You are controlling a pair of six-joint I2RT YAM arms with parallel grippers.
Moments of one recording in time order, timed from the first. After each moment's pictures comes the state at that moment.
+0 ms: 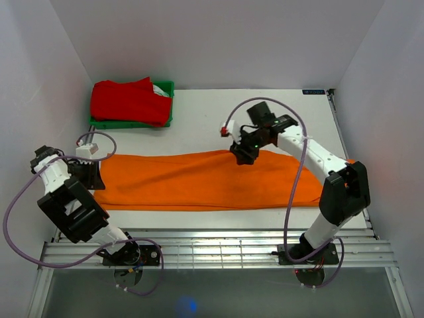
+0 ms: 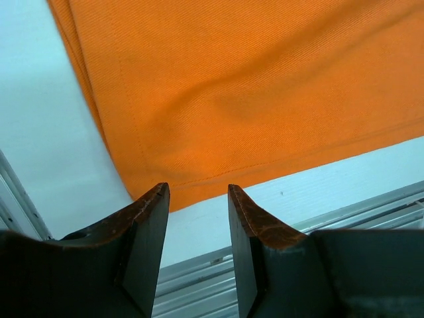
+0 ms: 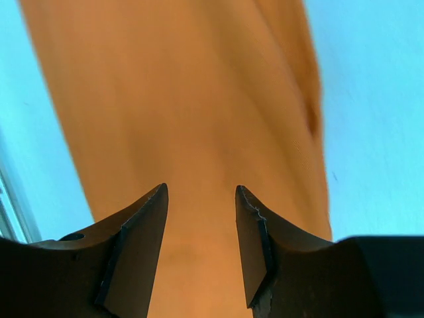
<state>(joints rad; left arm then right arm) 0.75 1.52 1.12 -1.04 0.50 0.87 0.46 1.64 1.41 -0.85 -0.49 -0.77</state>
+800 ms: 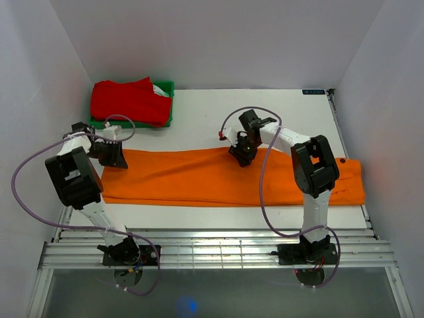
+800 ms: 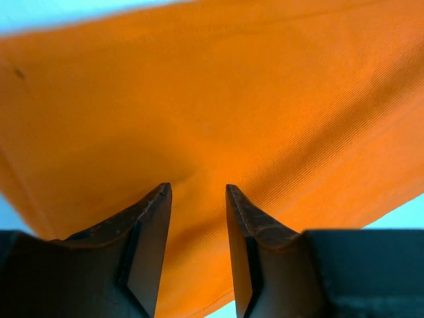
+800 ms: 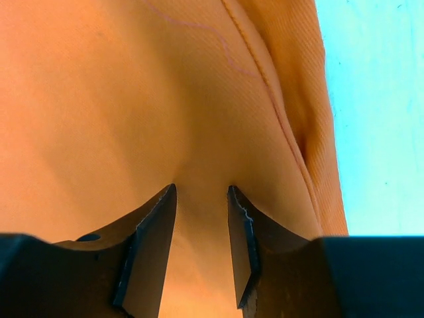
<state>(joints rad) 0.44 1.87 1.27 -0.81 0.58 0.63 0.49 2.02 1.47 -0.71 -0.33 -0.69</state>
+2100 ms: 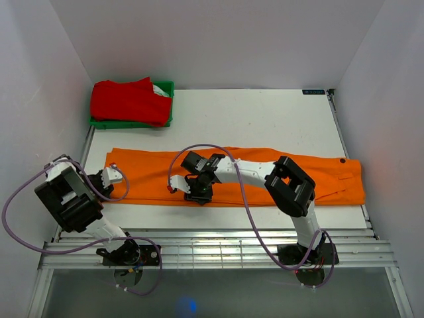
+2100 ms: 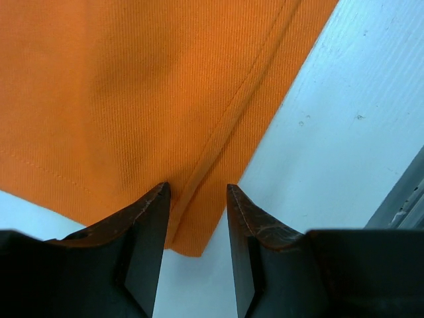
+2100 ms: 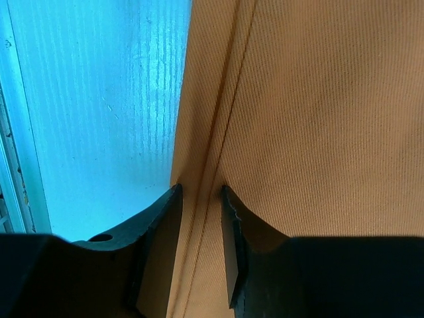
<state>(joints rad) 0.70 1.64 1.00 -1.10 0.53 1.95 1.05 2.02 1.46 -0.68 -0.32 -0.63</state>
